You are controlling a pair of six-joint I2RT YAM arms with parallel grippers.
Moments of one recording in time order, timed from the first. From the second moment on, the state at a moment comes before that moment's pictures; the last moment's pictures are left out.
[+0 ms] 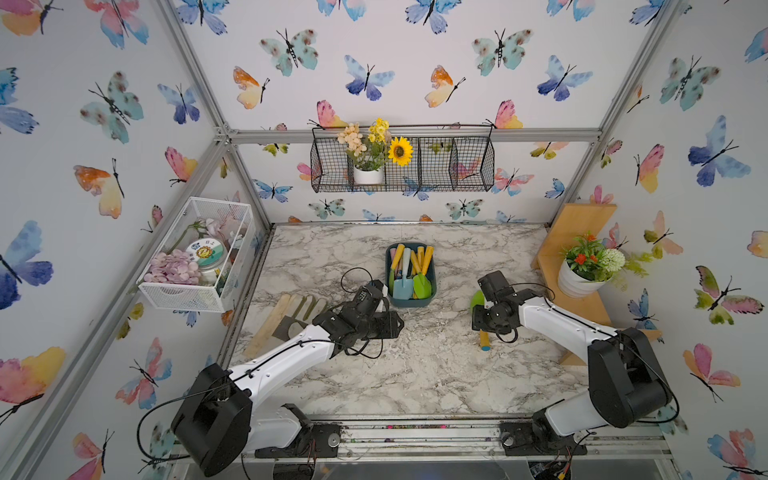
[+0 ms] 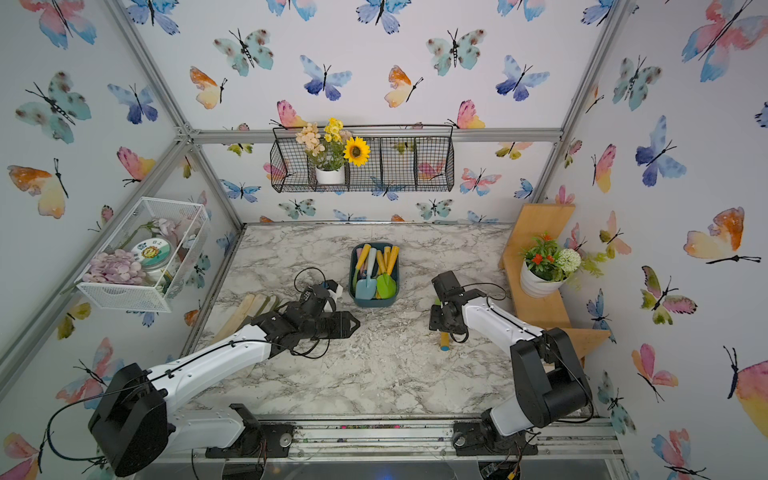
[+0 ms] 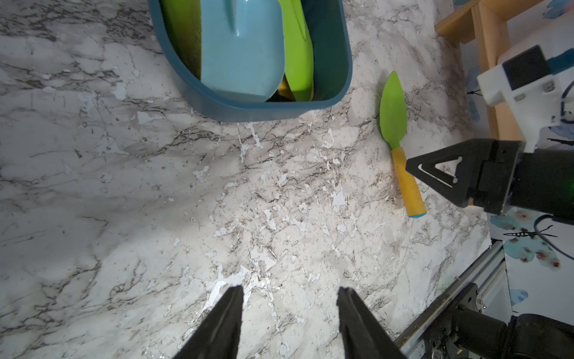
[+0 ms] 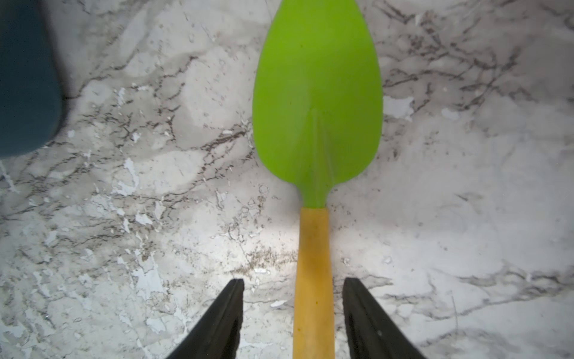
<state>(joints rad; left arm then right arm) -0.71 1.28 0.80 -0.33 0.18 -0.64 0.42 1.51 0.88 -0.64 0.06 0.50</state>
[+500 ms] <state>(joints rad) -0.71 1.31 0.80 -0.32 0.18 -0.64 0.42 1.50 0.80 -0.63 0.04 0.53</state>
